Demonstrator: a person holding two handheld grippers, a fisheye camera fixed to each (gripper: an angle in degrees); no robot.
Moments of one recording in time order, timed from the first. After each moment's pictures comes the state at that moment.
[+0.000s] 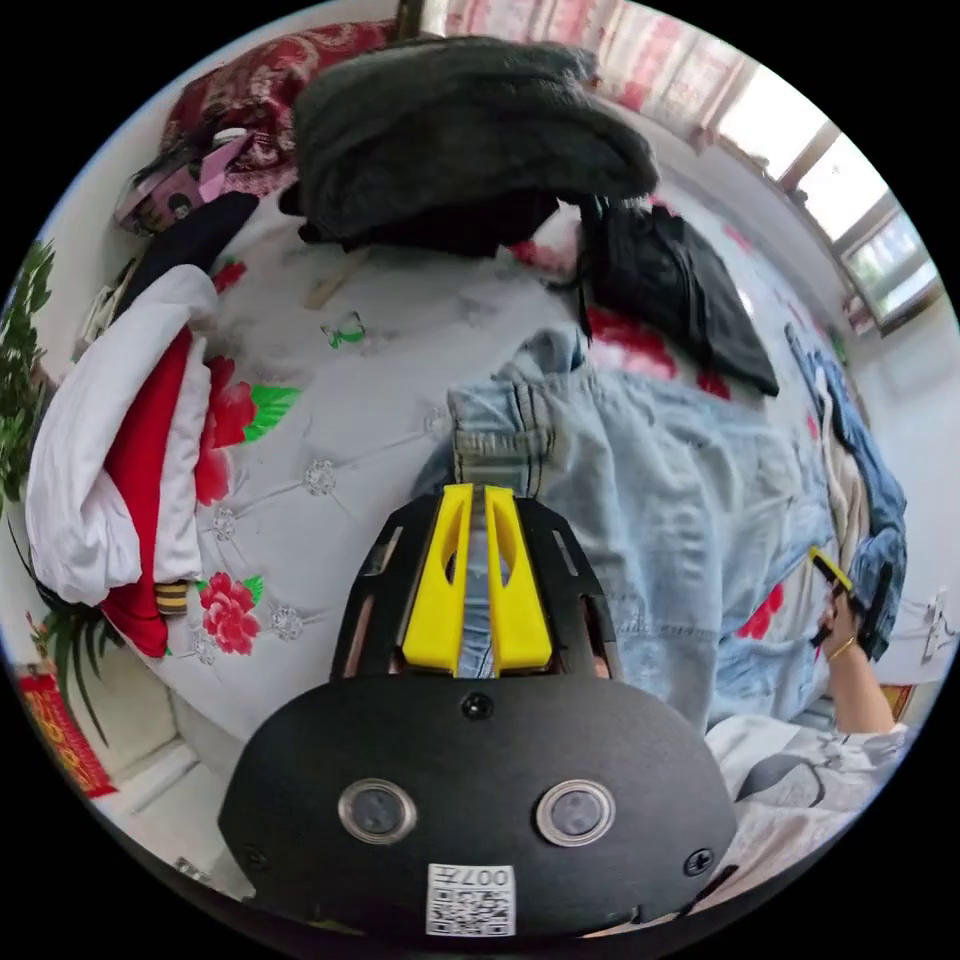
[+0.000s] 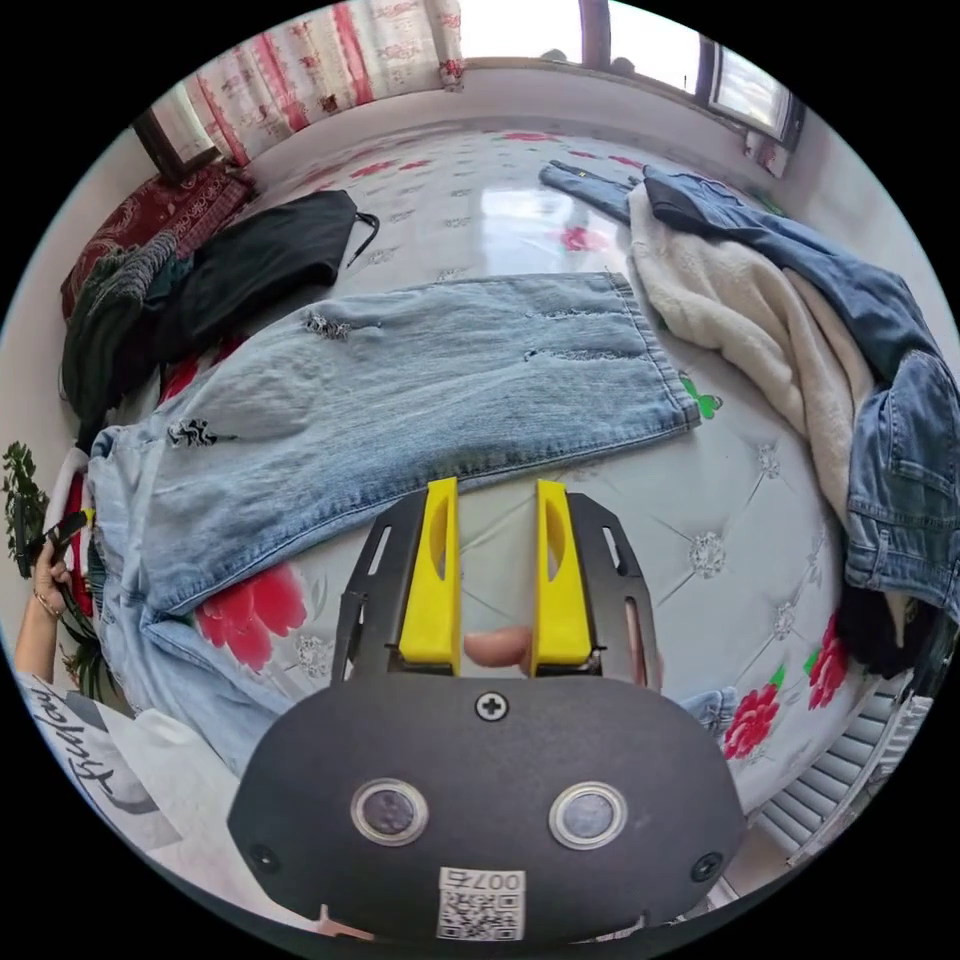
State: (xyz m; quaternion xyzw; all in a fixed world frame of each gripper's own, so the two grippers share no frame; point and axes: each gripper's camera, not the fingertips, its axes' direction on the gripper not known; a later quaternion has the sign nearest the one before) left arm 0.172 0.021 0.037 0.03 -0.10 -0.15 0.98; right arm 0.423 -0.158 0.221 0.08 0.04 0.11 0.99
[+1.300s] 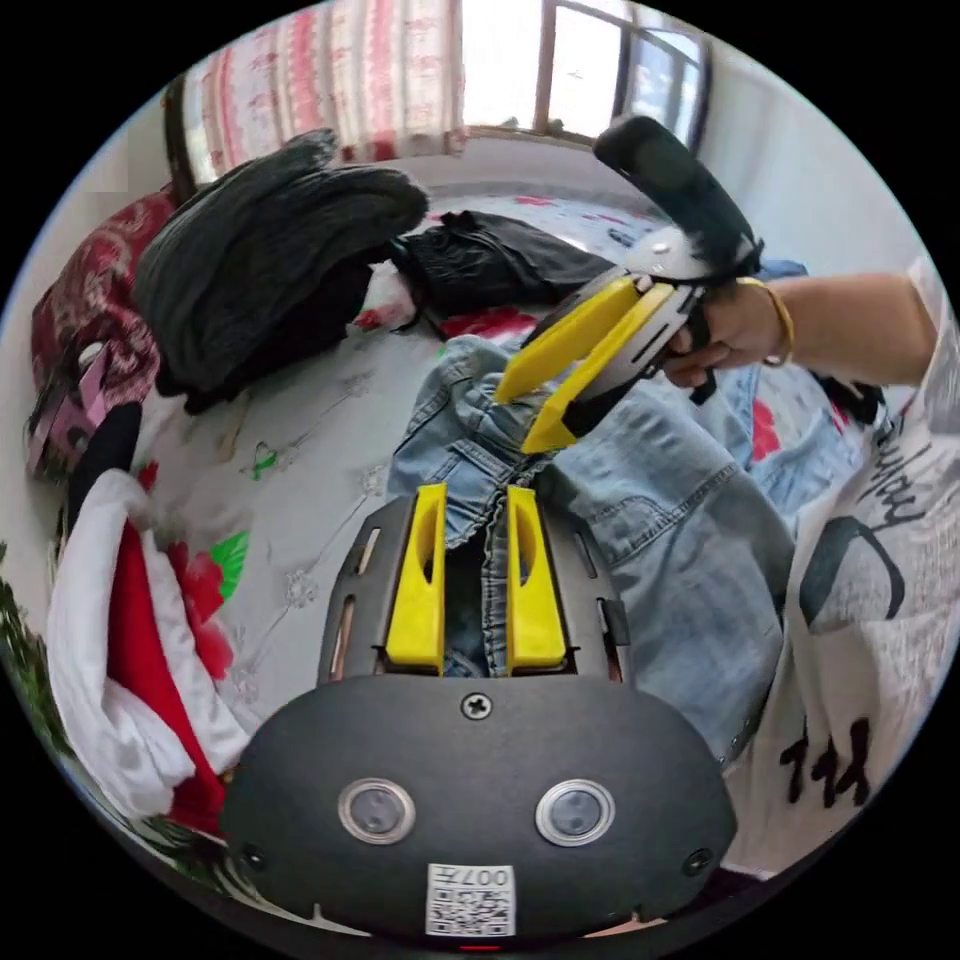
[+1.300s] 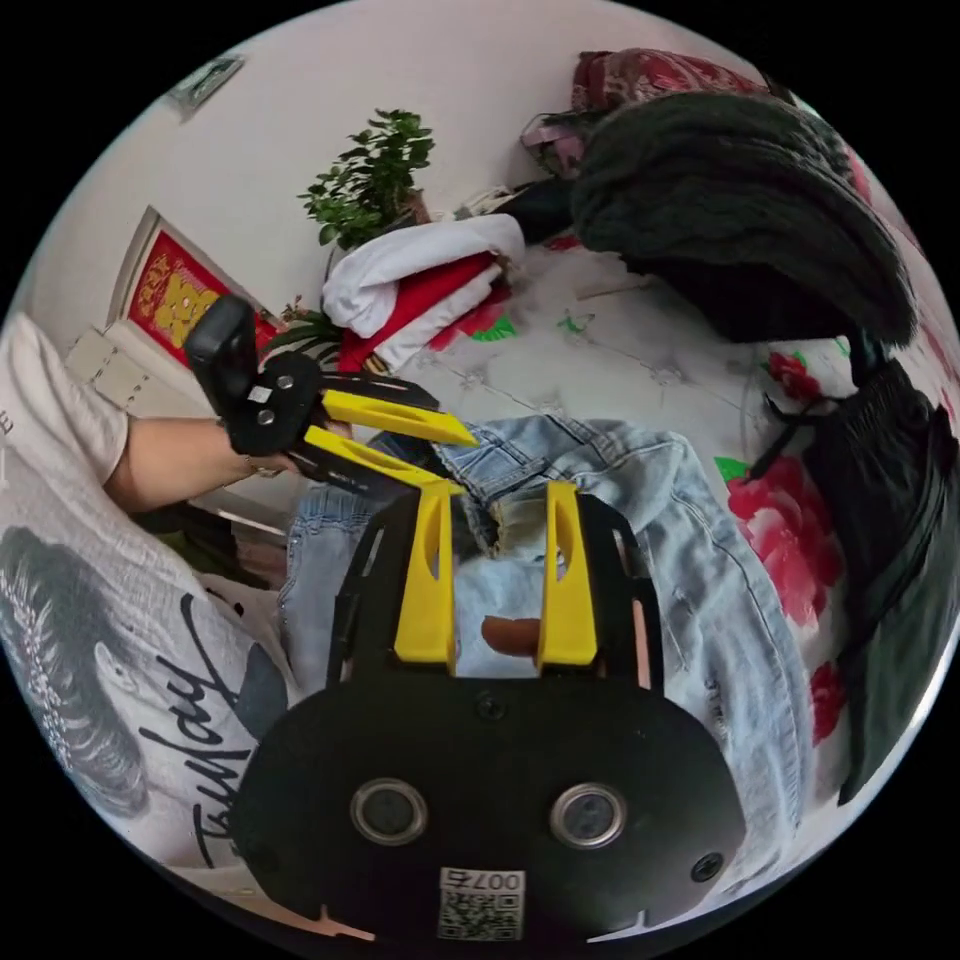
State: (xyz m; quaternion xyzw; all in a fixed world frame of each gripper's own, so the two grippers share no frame) left arm 0.197 0.047 0.035 0.07 -0.09 0.19 0.97; right arm -0.229 -0.086 0.380 -0.04 -0.25 -0.48 0.84
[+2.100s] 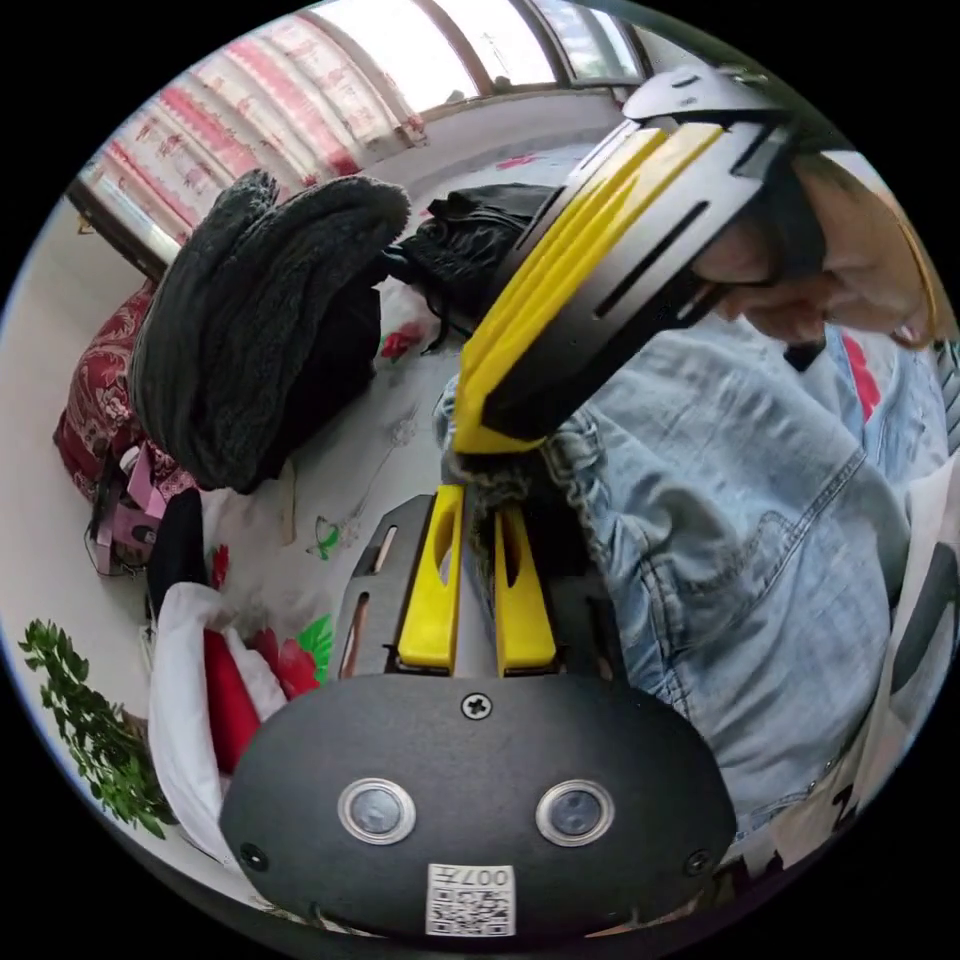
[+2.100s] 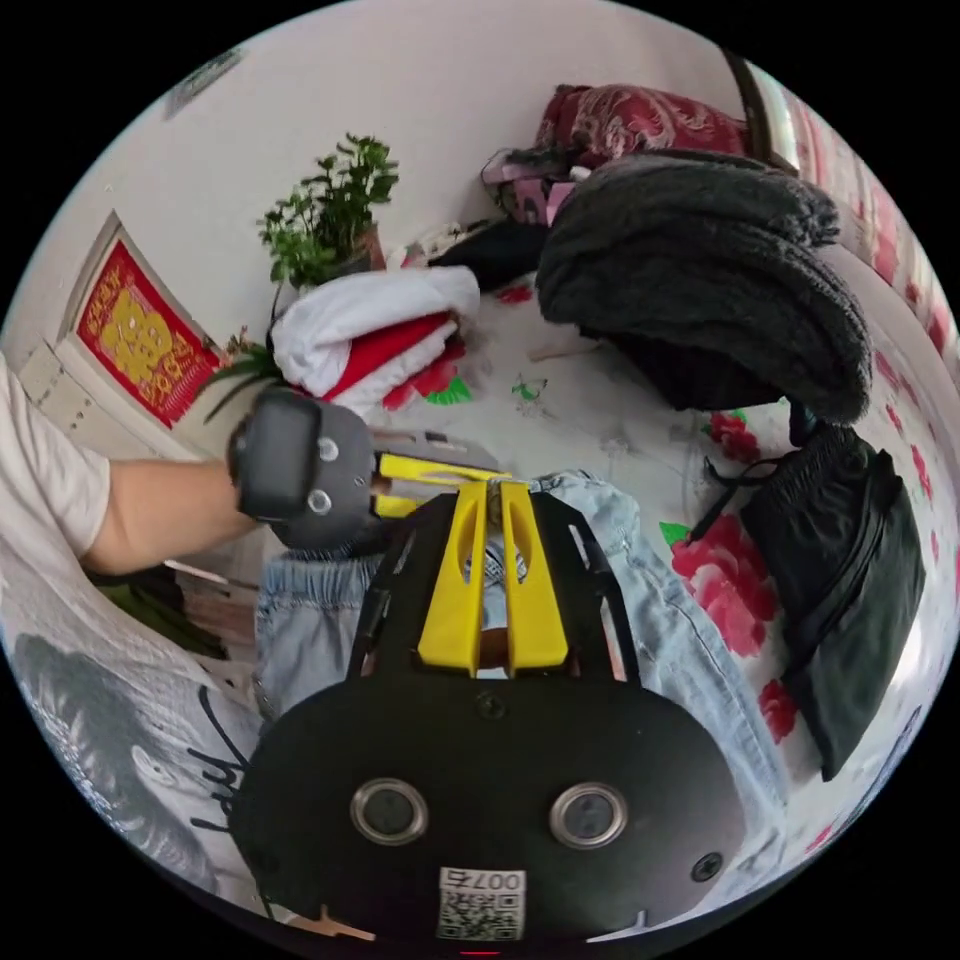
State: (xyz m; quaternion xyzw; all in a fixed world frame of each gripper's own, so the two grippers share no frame) left arm 0.196 -0.042 0.042 0.06 -0.21 0.25 0.94; right arm -0.243 -0.115 0.334 0.06 -0.21 -0.41 0.88
